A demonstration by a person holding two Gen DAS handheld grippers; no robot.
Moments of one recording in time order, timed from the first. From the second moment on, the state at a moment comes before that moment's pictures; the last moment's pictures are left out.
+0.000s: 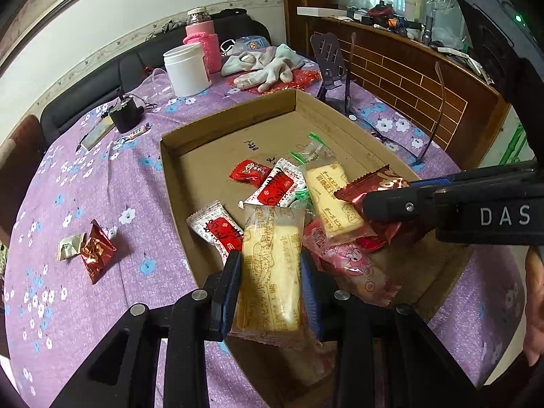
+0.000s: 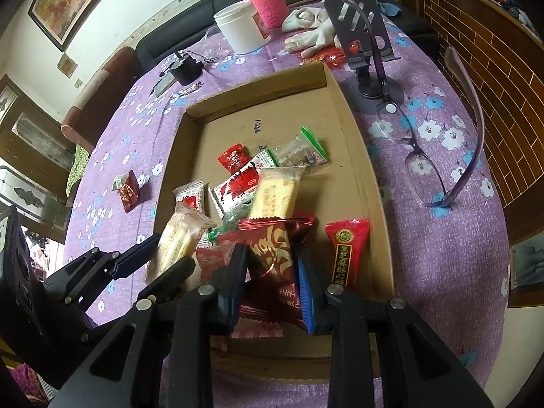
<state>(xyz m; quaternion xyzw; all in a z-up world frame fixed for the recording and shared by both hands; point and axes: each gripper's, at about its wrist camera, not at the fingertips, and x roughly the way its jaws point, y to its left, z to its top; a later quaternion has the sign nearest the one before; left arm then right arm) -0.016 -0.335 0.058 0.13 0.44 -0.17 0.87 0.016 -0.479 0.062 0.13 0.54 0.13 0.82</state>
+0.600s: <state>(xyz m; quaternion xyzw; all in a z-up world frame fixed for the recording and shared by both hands) -0.011 -0.335 0.050 0.13 0.44 -0.16 0.87 0.022 -0.475 0.055 0.12 0.54 0.13 0.82</state>
